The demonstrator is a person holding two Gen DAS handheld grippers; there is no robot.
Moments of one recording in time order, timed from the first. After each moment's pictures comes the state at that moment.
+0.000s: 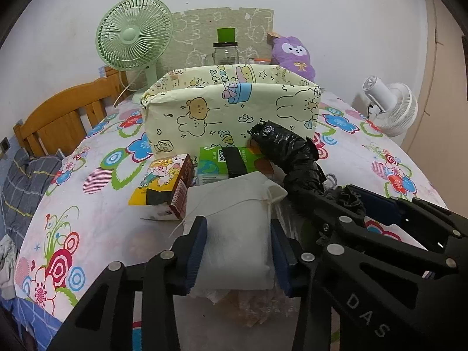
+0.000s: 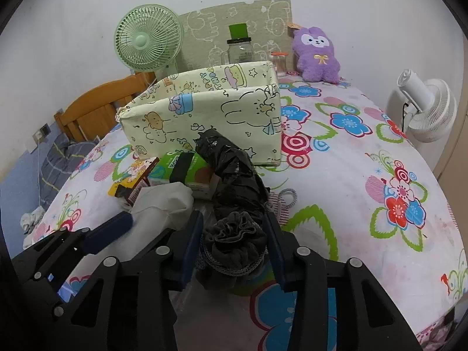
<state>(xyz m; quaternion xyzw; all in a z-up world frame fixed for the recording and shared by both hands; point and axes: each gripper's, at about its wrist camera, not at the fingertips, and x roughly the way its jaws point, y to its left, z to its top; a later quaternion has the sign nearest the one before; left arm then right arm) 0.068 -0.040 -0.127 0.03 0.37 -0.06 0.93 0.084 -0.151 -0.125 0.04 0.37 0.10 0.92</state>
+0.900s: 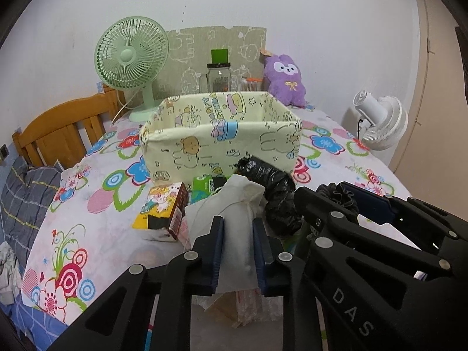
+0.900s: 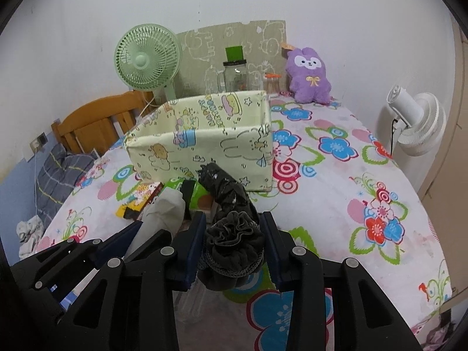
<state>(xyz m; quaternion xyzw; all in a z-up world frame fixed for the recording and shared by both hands) 0.059 -0.048 -0.092 0.02 0.34 -0.07 0.94 0.074 -0.154 -0.088 0.04 0.33 0.08 0.94</state>
